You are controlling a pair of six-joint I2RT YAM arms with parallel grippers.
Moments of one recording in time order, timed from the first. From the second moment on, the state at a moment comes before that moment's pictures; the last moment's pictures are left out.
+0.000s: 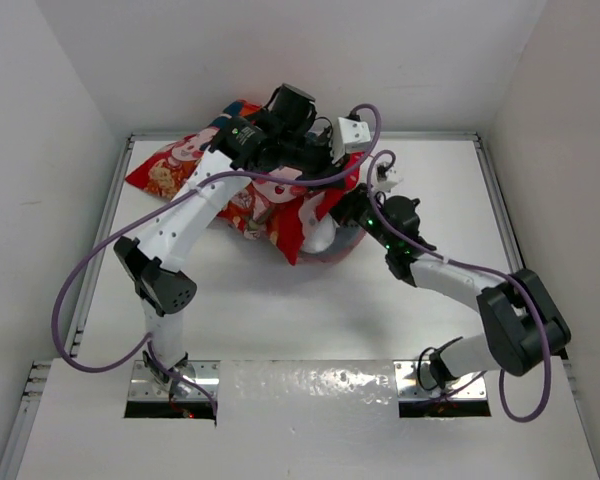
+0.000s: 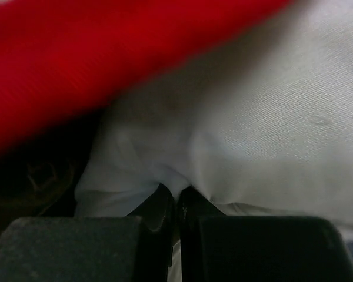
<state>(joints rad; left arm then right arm) -0.70 1.89 2.25 -1.05 0.56 0.50 0.46 1.38 0.60 0.66 -0.18 0.70</state>
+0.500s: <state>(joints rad) -0.63 1.87 2.30 -1.15 0.76 0.53 0.60 1.87 0.66 1.17 0.11 0.85</state>
